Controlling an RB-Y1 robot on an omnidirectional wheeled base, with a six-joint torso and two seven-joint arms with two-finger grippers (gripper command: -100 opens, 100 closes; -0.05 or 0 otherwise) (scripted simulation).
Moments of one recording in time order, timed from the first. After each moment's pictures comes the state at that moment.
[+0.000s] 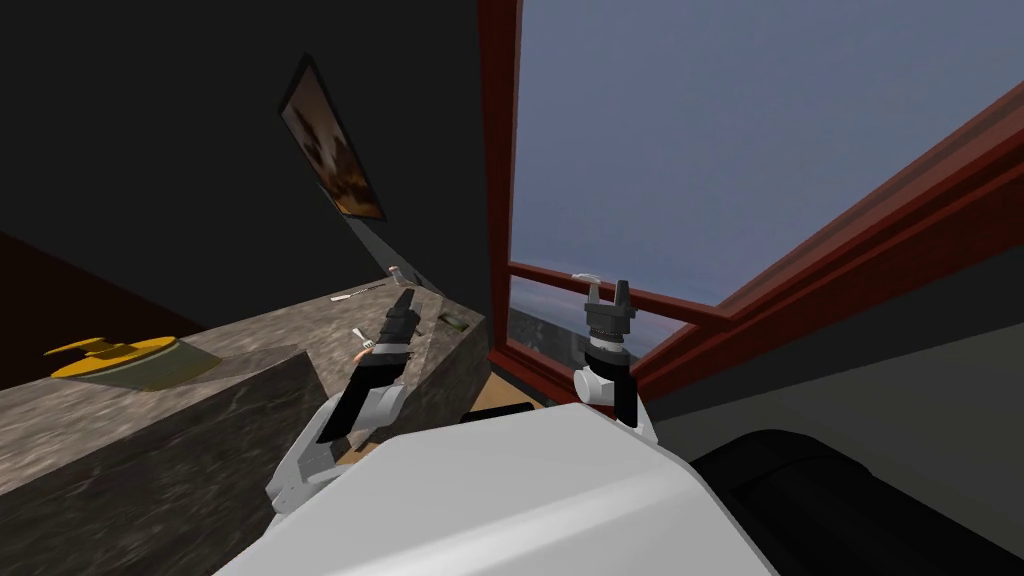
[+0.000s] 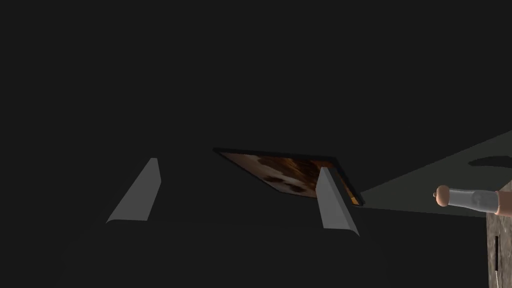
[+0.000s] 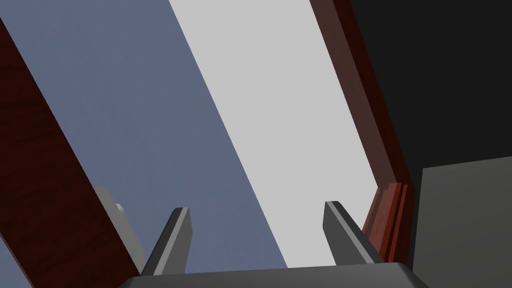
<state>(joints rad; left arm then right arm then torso) 0.34 0.26 0.02 -2.19 0.02 -0.20 -0.07 0.47 -0.02 -0.07 -2.36 -0.10 -0.58 -0.04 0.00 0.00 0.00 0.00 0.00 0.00</state>
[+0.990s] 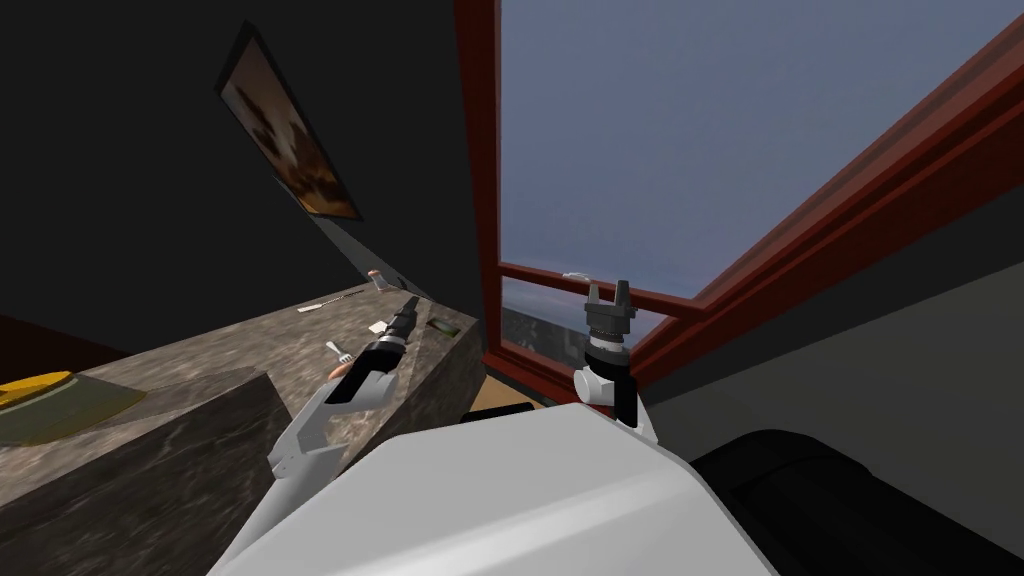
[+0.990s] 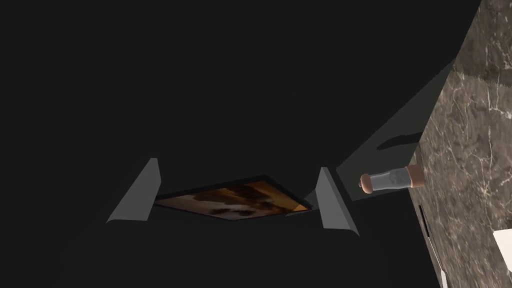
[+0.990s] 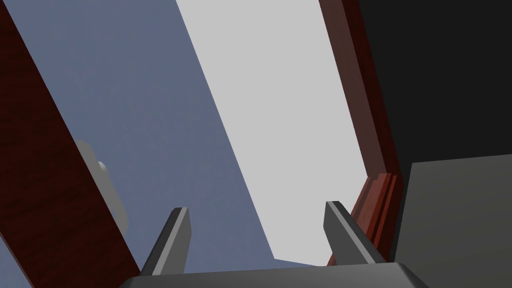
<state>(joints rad) 0.23 0.37 0.08 -2.04 0.08 0.11 -0.14 0.47 -0.02 -0.07 -2.36 -0.10 -0.58 -0.04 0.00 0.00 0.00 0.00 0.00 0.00</state>
